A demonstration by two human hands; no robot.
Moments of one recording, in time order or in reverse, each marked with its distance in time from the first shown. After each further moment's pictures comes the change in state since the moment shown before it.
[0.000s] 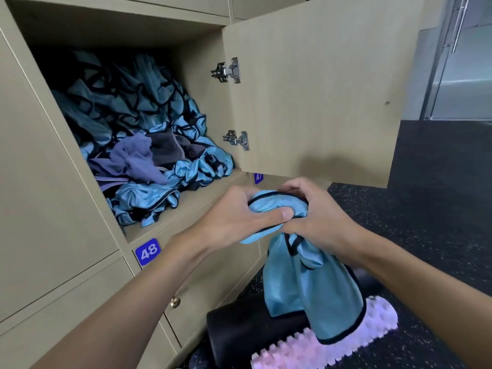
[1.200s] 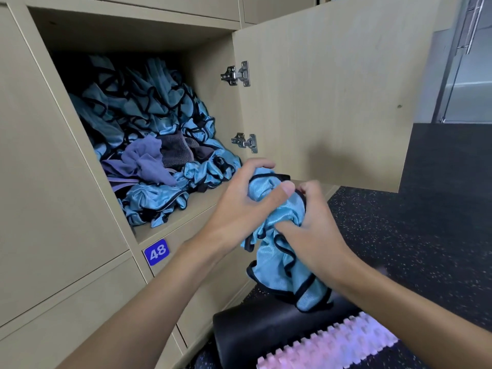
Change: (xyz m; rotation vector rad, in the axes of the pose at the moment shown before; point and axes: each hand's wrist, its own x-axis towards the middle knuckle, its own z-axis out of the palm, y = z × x) left_hand -0.009 0.016 0.000 -0.011 0.302 0.100; right_hand -0.012 -0.007 0.035 0.131 0.189 -0.110
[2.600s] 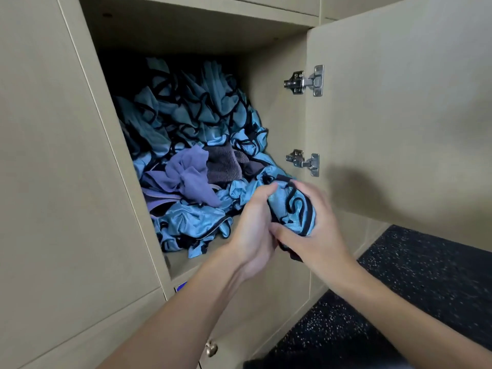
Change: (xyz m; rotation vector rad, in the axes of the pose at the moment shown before) left_hand 0.083 -0.086 -0.053 -0.808 0.047 -0.424; right_hand 0.137 0.074 0.094 -0.040 -0.048 -0.248
